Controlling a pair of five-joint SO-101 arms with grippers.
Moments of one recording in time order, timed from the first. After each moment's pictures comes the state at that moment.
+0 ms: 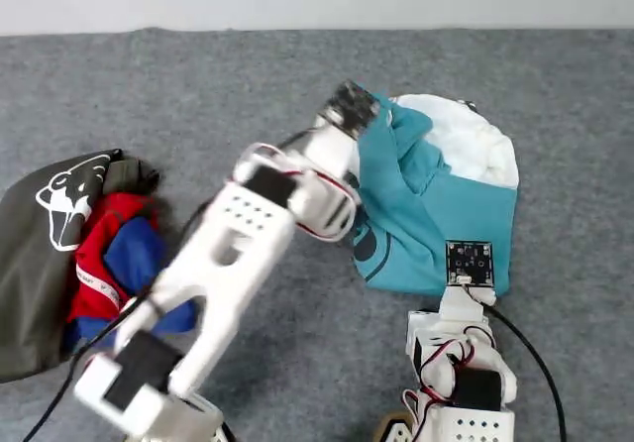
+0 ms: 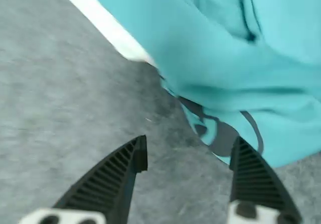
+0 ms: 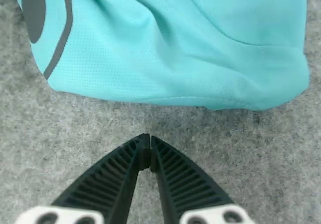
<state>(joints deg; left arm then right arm) 27.6 3.6 14.5 57.5 -0.1 1.6 -103.6 95.6 74.2 0.5</state>
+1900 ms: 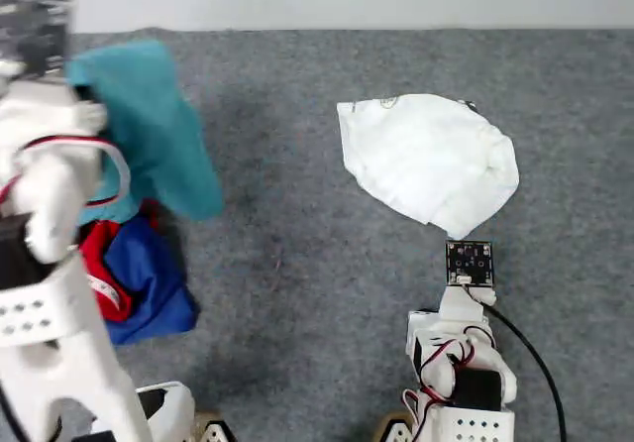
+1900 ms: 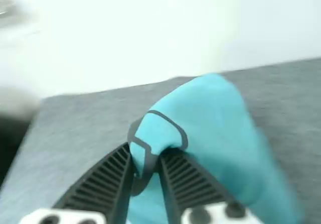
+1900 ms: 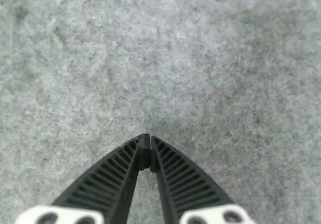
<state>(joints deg) -19.5 -30.5 -7.3 77.8 -9.7 1.6 -103.6 95.6 74.2 0.5</state>
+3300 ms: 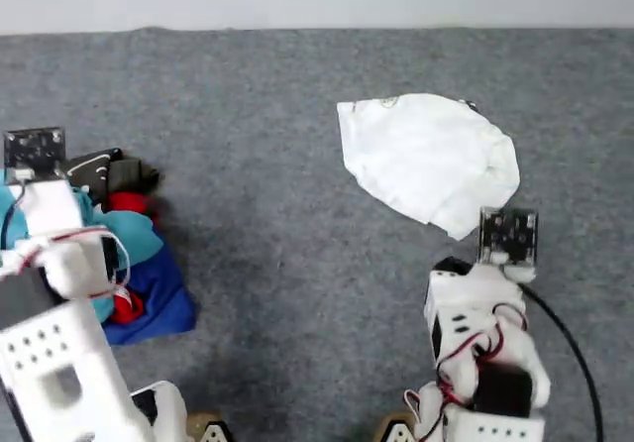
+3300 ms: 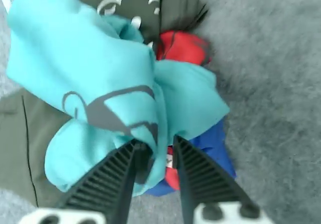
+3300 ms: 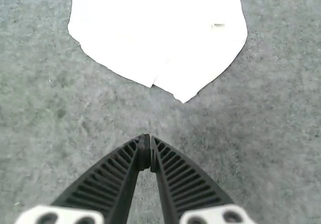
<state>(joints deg) -27.4 -48.3 33.5 86.5 -5.6 3.3 -87.1 68.8 69.0 0.5</state>
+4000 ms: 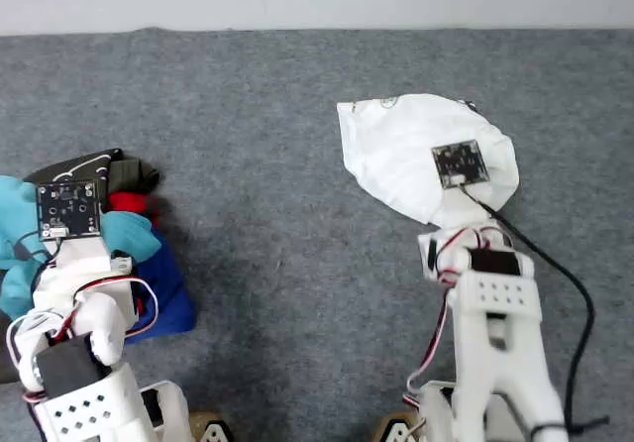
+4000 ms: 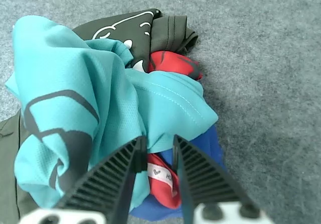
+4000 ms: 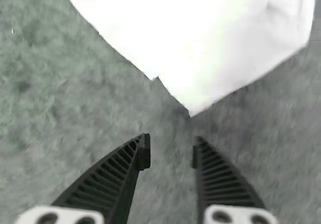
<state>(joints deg) -25.4 -71.2 56.5 75.6 -5.6 3.1 -33.0 55.9 45.5 16.7</state>
